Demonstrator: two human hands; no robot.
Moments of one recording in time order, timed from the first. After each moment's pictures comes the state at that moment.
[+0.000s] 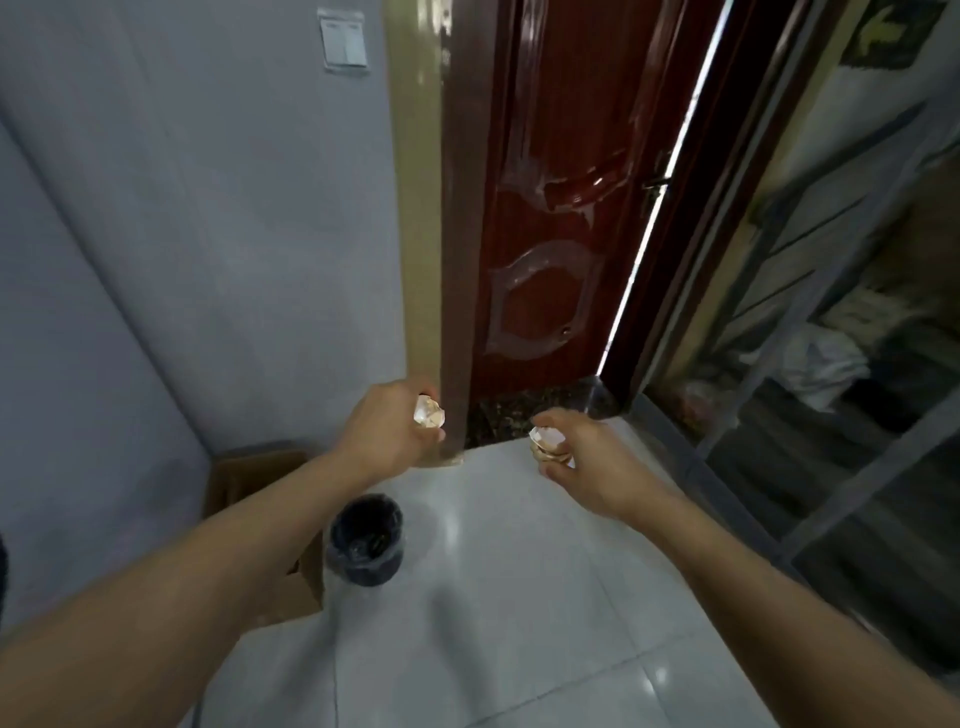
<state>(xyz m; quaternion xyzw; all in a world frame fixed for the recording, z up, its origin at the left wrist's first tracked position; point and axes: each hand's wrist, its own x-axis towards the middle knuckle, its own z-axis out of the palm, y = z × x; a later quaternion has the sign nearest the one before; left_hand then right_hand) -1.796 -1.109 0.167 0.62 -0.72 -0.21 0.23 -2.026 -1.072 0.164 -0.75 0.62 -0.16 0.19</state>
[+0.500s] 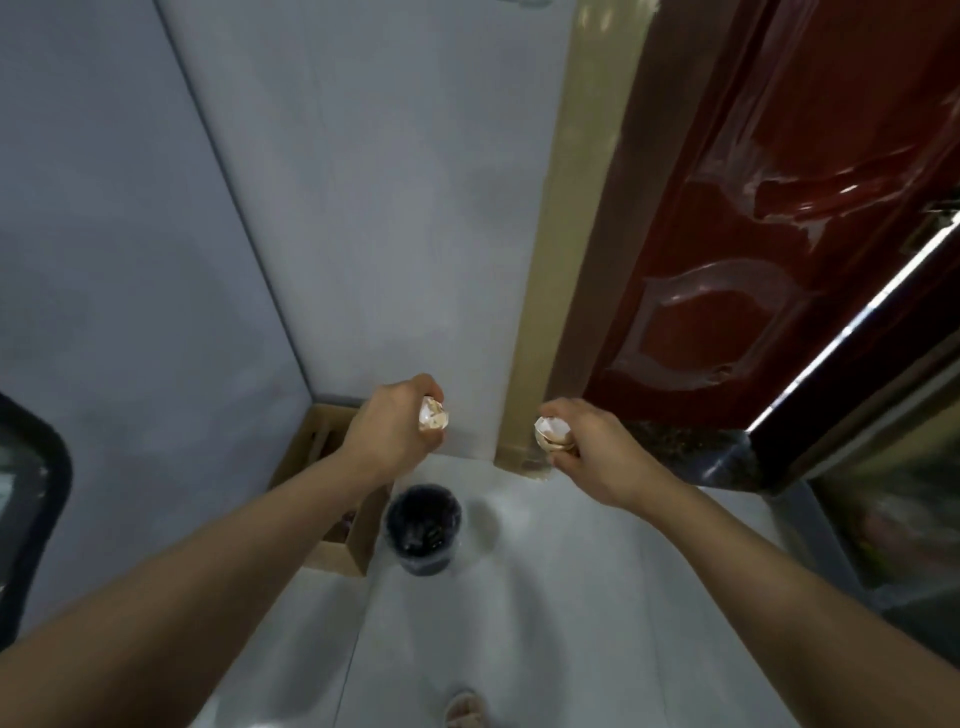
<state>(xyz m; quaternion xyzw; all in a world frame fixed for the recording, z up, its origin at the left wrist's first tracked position) -1.758 -1.234 0.115 0.75 -0.60 -0.16 0.22 -1.983 -1.305 0.115 -0.86 0.44 -0.09 0.23</state>
